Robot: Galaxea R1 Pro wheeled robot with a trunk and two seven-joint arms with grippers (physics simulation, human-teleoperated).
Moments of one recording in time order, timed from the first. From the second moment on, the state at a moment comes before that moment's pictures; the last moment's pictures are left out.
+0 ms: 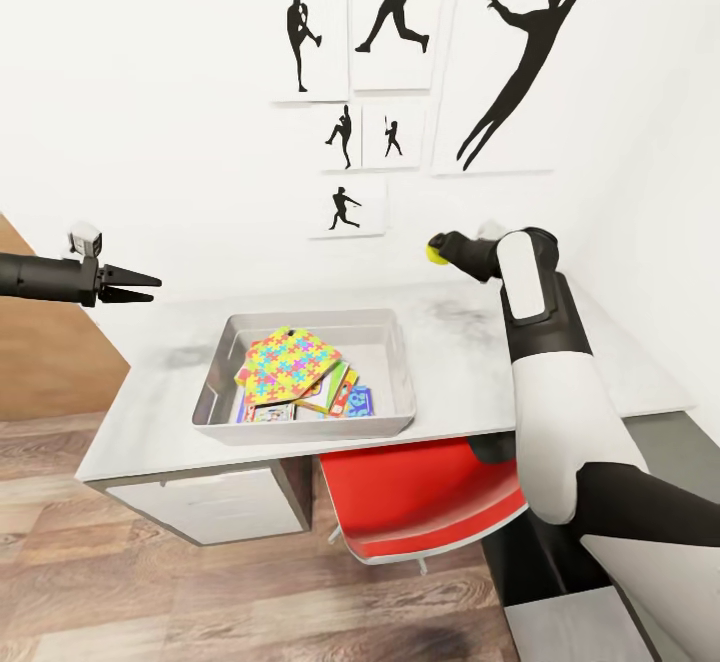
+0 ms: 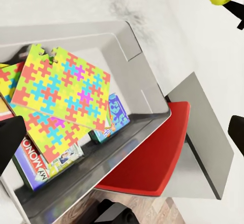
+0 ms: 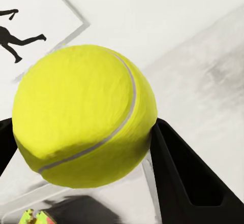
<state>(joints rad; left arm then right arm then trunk) -1.45 0.84 -0.77 -0.82 0.88 1.03 -1.13 -1.27 0.13 -0.14 -1.05 -0.61 0.85 -0.43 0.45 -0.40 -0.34</state>
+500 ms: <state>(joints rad) -1.45 0.85 -0.77 -0.82 0.88 1.03 -1.13 -1.27 0.13 -0.09 -1.17 -0.61 1.04 -0.43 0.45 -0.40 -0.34</state>
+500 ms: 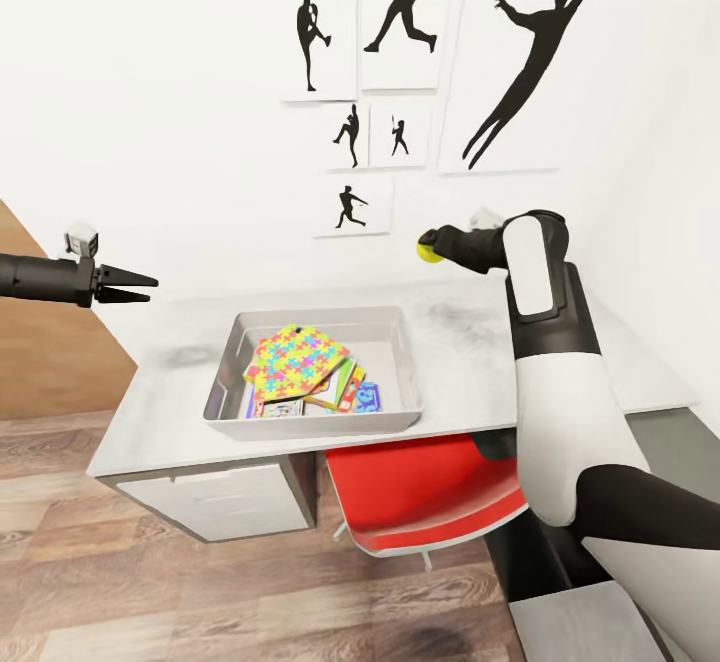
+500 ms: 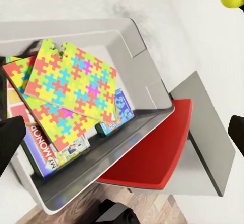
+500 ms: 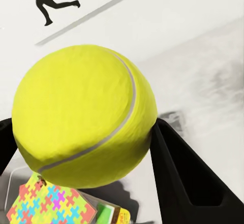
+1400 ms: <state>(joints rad) -1.45 0.87 -0.77 -0.82 0.88 1.03 -1.13 -1.18 0.13 -0.08 -1.31 -0.65 1.04 -0.43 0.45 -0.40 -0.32</state>
